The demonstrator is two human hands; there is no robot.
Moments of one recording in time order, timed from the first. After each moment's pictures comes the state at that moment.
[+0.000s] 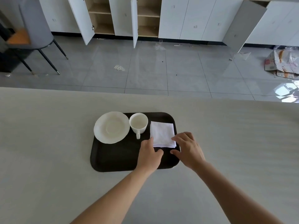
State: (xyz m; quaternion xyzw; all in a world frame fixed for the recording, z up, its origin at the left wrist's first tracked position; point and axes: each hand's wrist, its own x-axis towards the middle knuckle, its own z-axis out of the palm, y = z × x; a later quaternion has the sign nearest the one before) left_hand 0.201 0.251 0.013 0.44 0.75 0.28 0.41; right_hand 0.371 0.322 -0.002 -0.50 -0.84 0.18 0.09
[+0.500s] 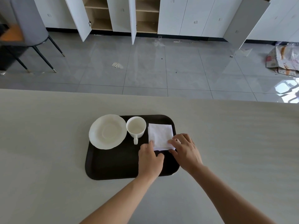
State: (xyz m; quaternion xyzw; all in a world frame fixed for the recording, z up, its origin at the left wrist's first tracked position) left_hand 0.213 0.262 0.010 0.41 0.78 0.28 0.39; right_hand 0.358 0.335 -0.012 -0.48 -0.86 0.12 0.12
